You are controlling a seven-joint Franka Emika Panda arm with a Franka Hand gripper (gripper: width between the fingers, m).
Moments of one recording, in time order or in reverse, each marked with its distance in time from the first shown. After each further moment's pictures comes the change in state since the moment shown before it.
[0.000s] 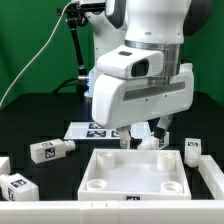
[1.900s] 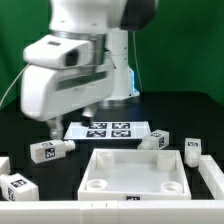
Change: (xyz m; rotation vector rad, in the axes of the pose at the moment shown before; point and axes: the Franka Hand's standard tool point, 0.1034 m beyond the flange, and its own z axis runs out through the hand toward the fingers) arm -0.114 0.091 0.001 -0.021 -0.031 -0.319
